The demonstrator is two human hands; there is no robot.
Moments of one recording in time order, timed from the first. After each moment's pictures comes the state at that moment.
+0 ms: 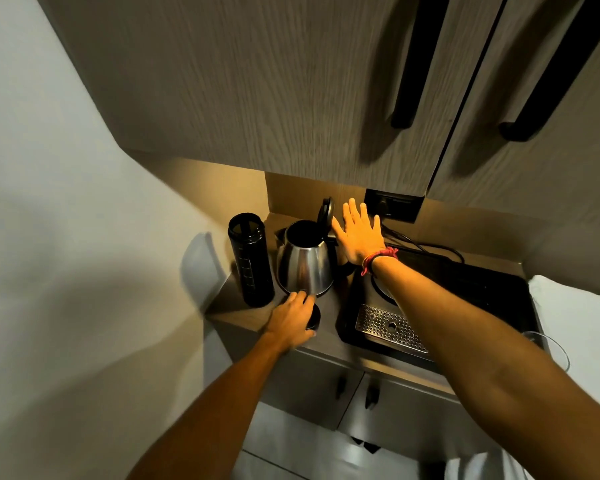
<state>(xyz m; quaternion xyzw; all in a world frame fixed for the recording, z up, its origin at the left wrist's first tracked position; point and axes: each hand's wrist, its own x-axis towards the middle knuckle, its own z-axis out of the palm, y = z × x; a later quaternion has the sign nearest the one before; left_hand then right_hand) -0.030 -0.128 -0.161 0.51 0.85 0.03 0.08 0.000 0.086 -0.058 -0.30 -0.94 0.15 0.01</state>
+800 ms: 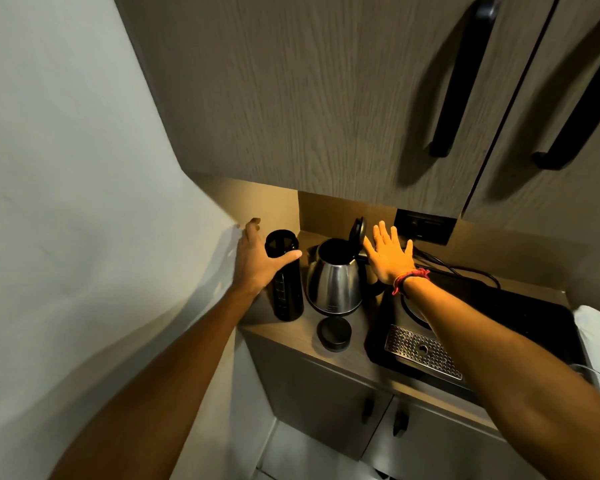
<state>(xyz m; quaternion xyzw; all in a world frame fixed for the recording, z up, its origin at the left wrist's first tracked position) -0.137 -0.176 -0.034 0.25 0.87 0.41 -0.01 0.001 0.083 -0.060 -0.30 -0.94 0.18 0.00</state>
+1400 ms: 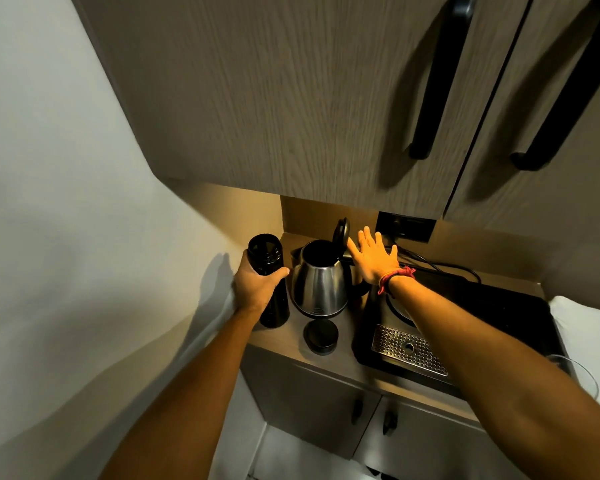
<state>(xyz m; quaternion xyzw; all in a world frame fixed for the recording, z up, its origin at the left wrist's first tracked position) -0.114 -0.152 -0.088 0.14 0.79 0.60 0.02 0.001 0.084 -0.059 -0.30 -0.94 0.17 -0.05</state>
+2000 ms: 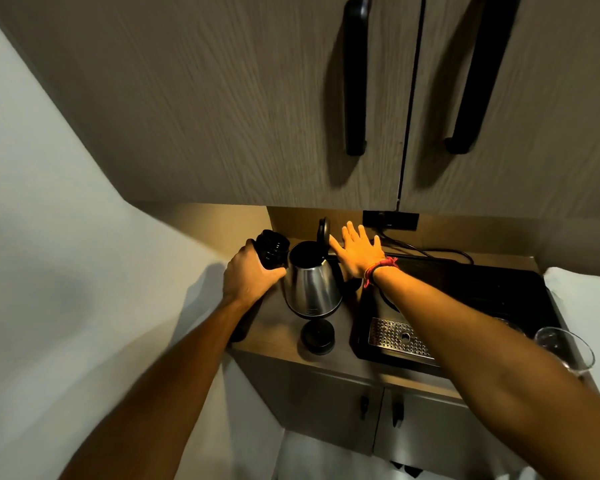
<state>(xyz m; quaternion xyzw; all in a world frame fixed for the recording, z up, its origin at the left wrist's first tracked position) -0.125 -0.137 -0.043 0.31 0.90 0.29 -0.07 0.001 0.087 -0.057 -0.28 -0.94 0.17 -0.04</state>
